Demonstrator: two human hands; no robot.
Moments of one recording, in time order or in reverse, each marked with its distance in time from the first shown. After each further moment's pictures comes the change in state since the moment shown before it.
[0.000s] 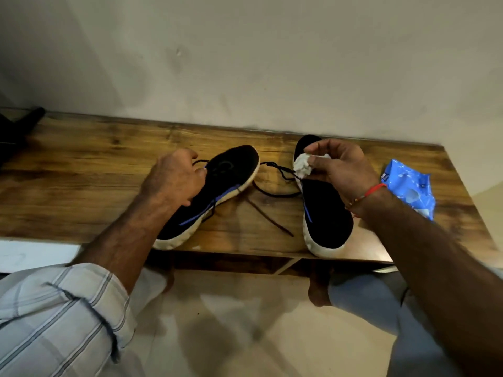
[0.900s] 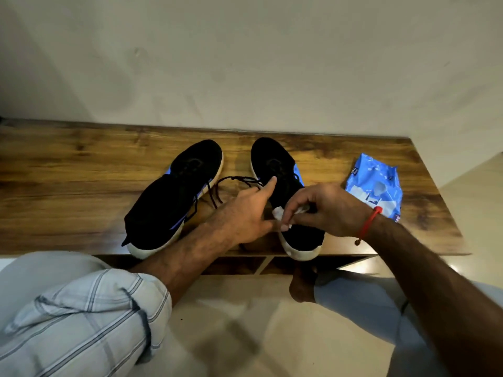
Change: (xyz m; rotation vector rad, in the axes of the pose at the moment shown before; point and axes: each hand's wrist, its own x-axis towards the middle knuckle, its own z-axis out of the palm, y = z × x) left_hand -0.039 0.074 0.121 0.140 -0.363 0.677; right_hand -0.046 0.020 -0.063 -0.836 -0.533 -0.345
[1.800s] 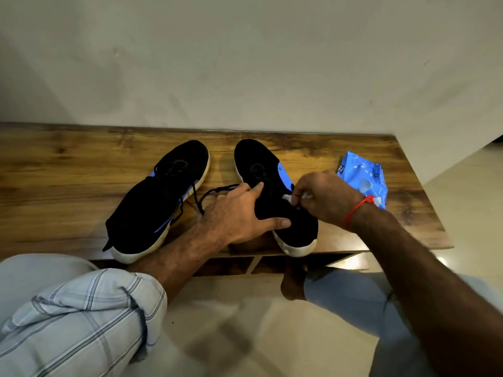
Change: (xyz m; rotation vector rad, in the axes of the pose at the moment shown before) left_hand 0.006 0.015 0.005 0.139 0.023 -0.111; right_hand 0.006 0.012 -0.015 -0.244 0.125 0.175
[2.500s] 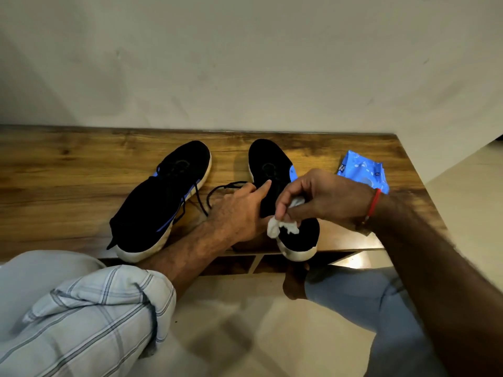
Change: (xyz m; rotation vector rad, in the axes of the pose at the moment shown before) left_hand -0.006 0.005 -0.009 0.097 -0.036 0.042; right_hand -0.014 -0.023 -0.027 0.583 -0.365 -0.089
